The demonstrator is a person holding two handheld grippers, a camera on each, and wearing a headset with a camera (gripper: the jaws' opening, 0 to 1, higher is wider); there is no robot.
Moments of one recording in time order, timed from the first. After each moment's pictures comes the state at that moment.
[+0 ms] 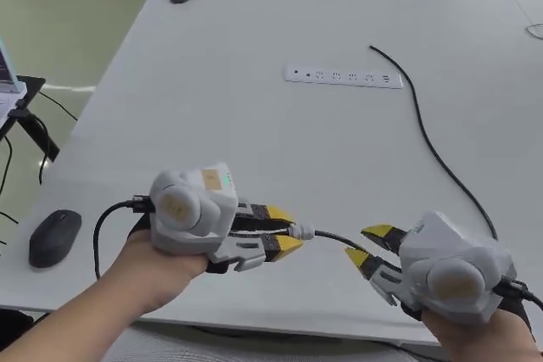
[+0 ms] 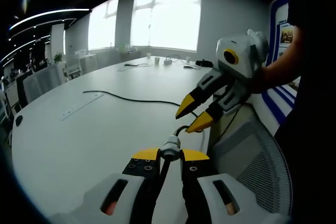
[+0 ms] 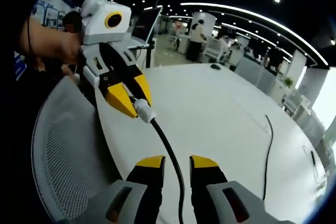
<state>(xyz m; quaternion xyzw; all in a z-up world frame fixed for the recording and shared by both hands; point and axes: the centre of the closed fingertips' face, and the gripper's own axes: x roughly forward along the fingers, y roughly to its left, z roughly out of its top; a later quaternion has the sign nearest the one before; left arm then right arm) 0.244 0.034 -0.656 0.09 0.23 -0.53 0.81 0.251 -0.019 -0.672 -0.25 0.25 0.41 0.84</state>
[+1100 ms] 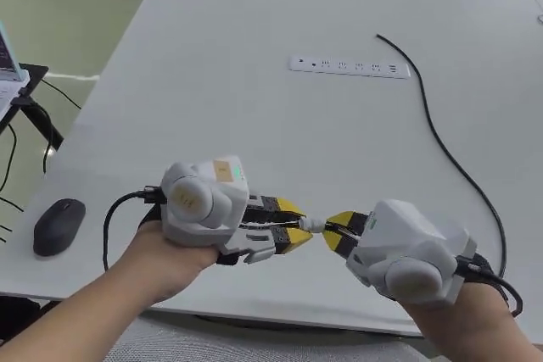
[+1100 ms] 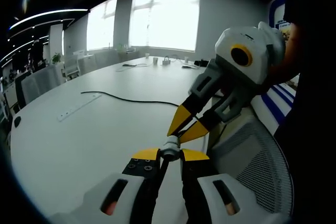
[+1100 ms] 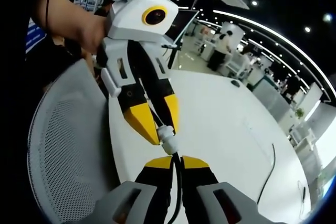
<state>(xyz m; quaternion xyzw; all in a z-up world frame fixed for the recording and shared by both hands) 0.246 0.030 -0.659 0.09 0.23 -0.53 0.81 0.250 0.019 -0.671 -0.31 0.21 0.46 0.80</state>
